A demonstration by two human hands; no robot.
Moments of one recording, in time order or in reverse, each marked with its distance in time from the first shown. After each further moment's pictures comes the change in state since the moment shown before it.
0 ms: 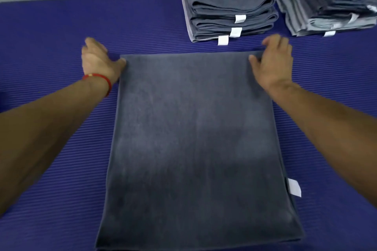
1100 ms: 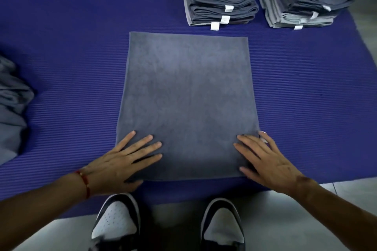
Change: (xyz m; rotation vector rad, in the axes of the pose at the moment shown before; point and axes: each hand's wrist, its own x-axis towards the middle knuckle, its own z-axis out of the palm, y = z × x) left_hand -0.284 -0.151 -0.045 0.624 -0.636 1.270; right_hand -0.314 0.102 -0.073 -0.342 -0.401 -0.850
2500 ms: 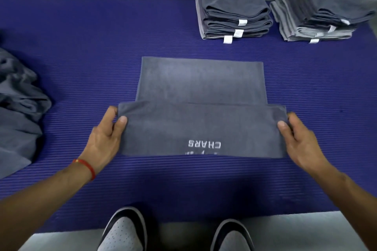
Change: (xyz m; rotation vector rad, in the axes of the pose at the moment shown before) left_hand 0.011 -0.041 -0.056 -0.978 0.591 -0.960; right_hand 0.057 0.040 -0.065 0.752 0.207 0.770
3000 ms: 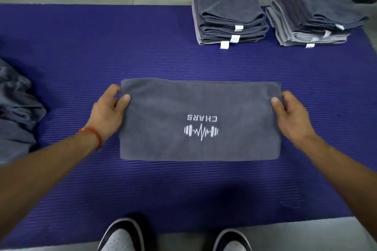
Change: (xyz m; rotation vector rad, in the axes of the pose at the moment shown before) left_hand 0.080 0.009 -0.002 -0.007 0.030 0.000; right_hand 0.078 -0.009 0.008 0.026 0.130 0.045
